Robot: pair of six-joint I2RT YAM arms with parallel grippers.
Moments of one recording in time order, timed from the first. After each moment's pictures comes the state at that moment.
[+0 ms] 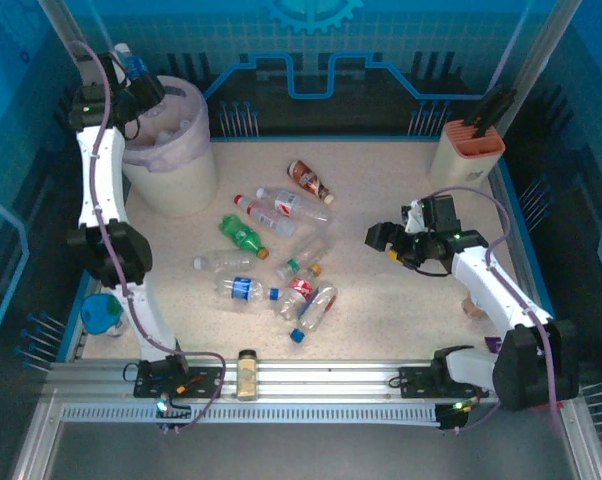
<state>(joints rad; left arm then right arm) 0.27 2.08 2.35 -0.78 0.22 -0.40 0.16 1.22 0.84 -0.58 -0.54 0.58</state>
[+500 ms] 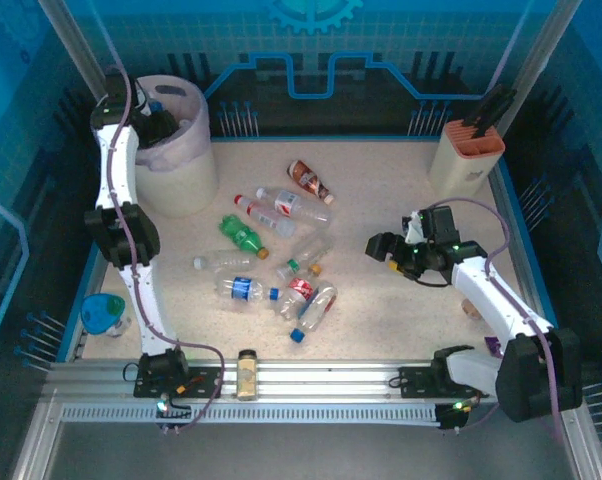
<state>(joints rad) 0.27 2.33 2.50 -1.03 0.18 -0.28 0.18 1.17 0.75 -0.56 -0.51 0.61</state>
